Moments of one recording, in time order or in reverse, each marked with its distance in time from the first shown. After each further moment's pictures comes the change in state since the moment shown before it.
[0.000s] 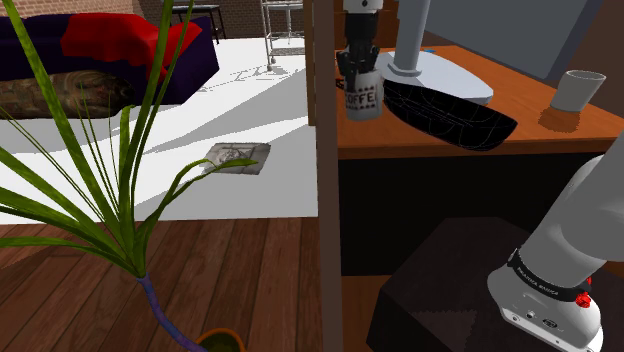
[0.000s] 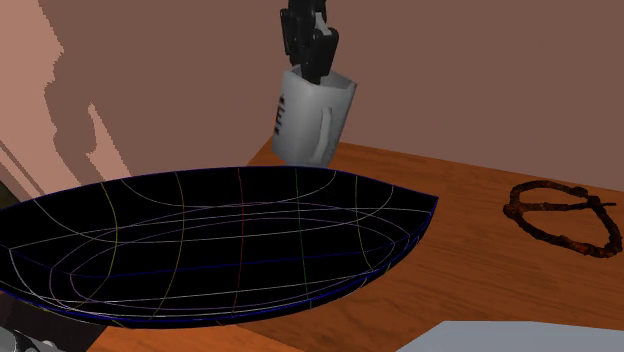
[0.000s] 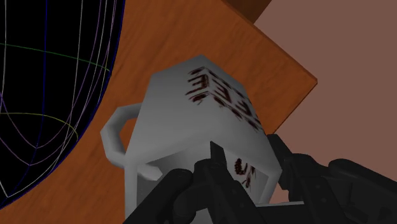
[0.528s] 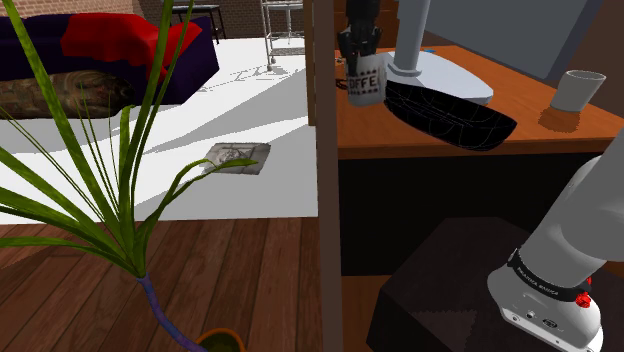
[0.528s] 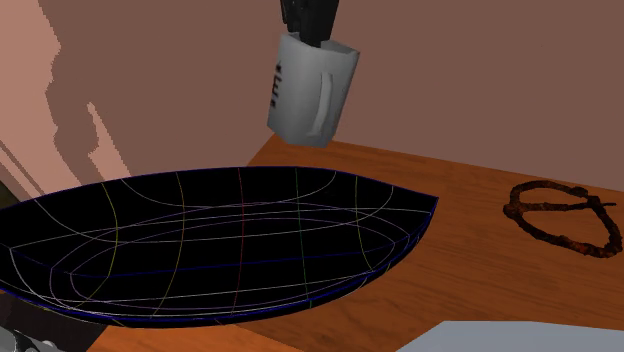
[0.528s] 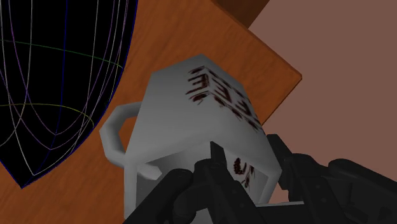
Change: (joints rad) arm -0.001 0.021 -0.001 0.131 -0.002 -0.111 0.004
